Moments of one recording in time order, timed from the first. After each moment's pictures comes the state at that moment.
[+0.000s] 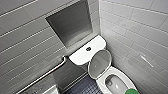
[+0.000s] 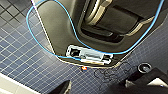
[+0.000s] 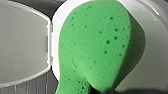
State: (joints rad) left arm 1.46 3.11 -2.66 0.00 0.10 0.15; right arm -0.99 2.15 -1.60 0.24 0.55 0.33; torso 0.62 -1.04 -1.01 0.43
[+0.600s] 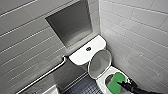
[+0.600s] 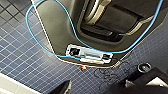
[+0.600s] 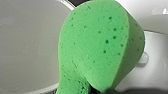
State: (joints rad) left arm 1.46 3.11 -2.66 0.00 0.10 0.15; right arm -0.66 2.36 -1.83 0.27 0.22 0.28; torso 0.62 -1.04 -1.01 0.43
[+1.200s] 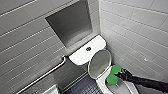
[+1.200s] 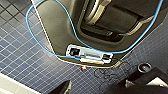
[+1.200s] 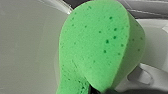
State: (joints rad) left arm 1.46 3.11 -2.66 0.00 0.10 0.15; right arm -0.51 2.52 -2.10 0.26 0.00 0.27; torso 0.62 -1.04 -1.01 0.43
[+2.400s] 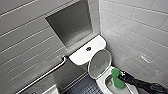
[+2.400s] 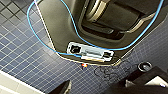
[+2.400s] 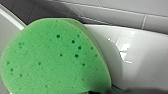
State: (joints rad) left arm 1.47 3.10 -2.66 0.00 0.10 0.15; right arm -0.55 2.85 -2.80 0.27 -0.05 0.27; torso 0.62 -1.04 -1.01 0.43
